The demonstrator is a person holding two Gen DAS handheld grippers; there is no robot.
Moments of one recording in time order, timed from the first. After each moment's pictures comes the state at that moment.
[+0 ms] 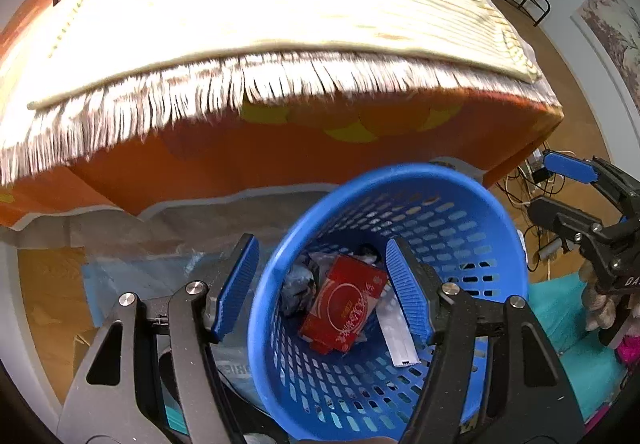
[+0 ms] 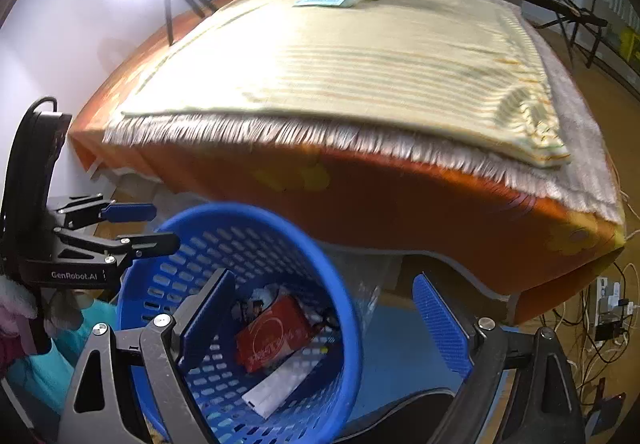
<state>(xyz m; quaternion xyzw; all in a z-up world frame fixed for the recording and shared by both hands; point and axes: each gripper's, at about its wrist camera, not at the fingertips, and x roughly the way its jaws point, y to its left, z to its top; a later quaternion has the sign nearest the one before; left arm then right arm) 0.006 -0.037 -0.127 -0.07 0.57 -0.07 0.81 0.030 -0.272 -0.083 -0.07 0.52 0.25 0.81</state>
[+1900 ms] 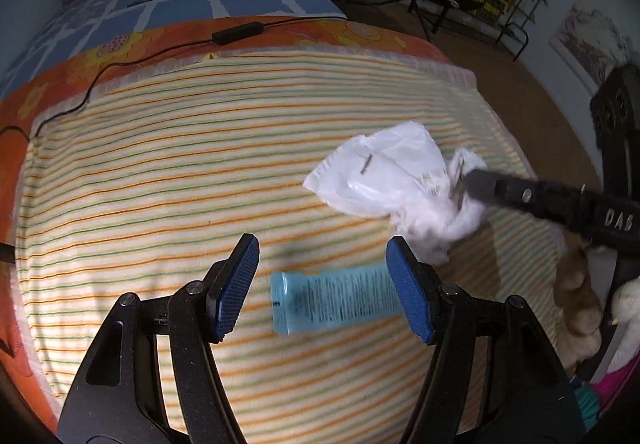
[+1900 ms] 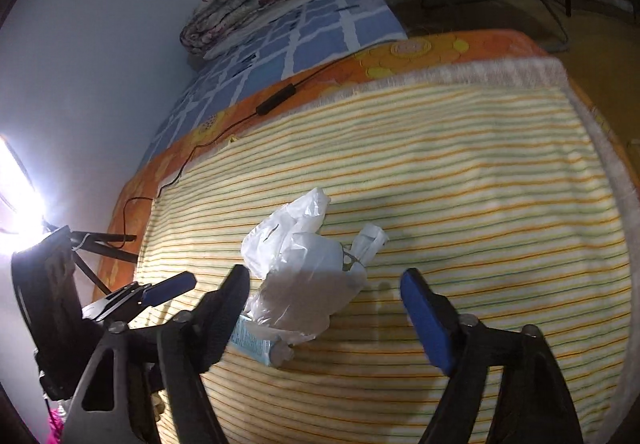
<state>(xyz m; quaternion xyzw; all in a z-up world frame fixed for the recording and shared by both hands) 0.375 0.021 -0.063 -0.07 0.49 -0.13 0.86 0.402 -0.211 -0.053 0.15 0.52 0.21 0.82</state>
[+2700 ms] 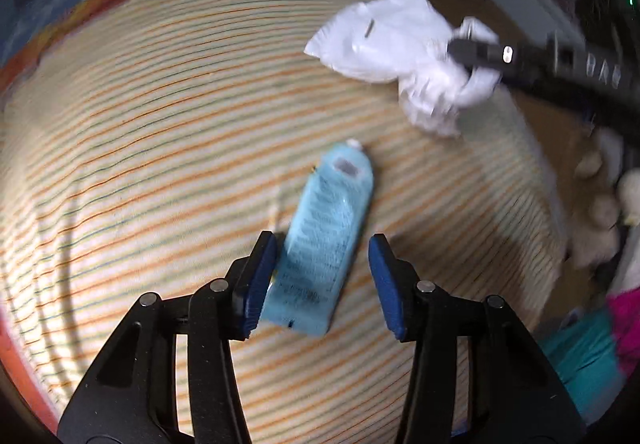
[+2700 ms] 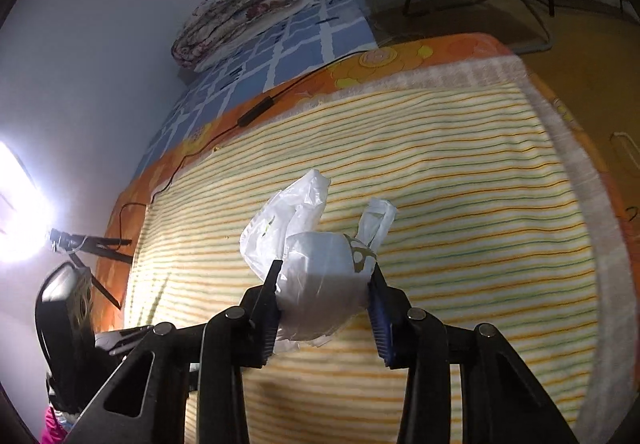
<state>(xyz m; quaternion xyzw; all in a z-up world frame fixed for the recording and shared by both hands) 0.310 -0.032 -0.078 0.01 0.56 -0.19 0.80 0.376 -0.254 -0.037 0.14 0.50 0.19 0.84</state>
